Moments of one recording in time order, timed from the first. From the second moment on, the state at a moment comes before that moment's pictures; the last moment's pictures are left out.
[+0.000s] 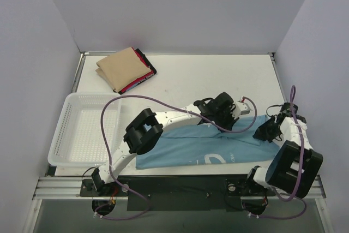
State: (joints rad) left arm -1.07 2.32 1.97 -0.36 0.33 0.01; right arm -0.47 1.24 0.70 -0.71 -0.19 0.50
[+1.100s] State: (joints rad) left arm -0.81 2.22 2.17 -0.78 0.45 0.20; right arm -0.56 1.63 1.15 -0.76 -0.12 0.44
